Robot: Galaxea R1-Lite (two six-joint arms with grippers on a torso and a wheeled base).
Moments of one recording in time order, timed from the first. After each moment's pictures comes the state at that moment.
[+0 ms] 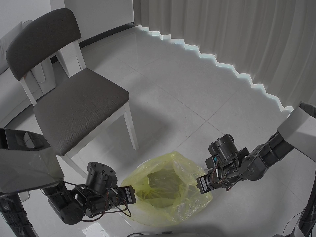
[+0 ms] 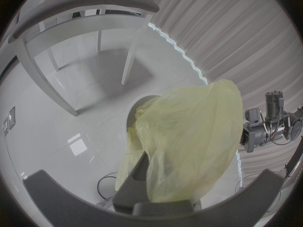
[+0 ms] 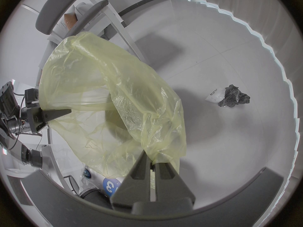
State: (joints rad) left arm -0.60 2.05 -0.38 -0.94 0.01 -0.65; right arm 0.55 2.11 -0.91 -0.17 0.11 0.25
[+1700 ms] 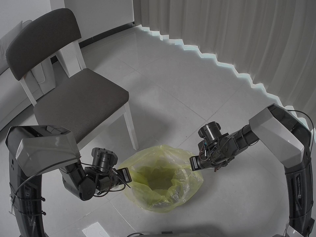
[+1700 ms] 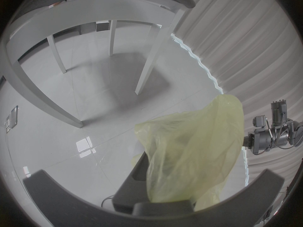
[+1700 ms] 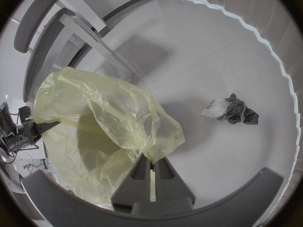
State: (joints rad) left arm -0.41 2.29 -0.69 -0.86 0.00 -0.58; right arm 0.42 2.45 -1.44 0.02 0.12 0.24
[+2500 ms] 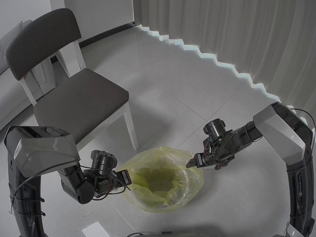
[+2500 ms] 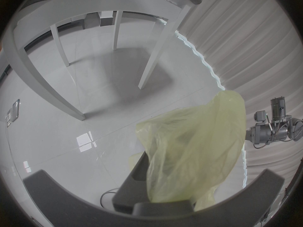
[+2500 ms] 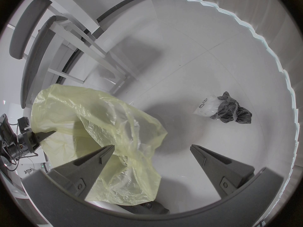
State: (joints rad) left arm -0.42 2.28 -0.64 -0.89 0.00 -0.62; right arm 0.38 2.45 -1.47 0.07 0.12 0.23
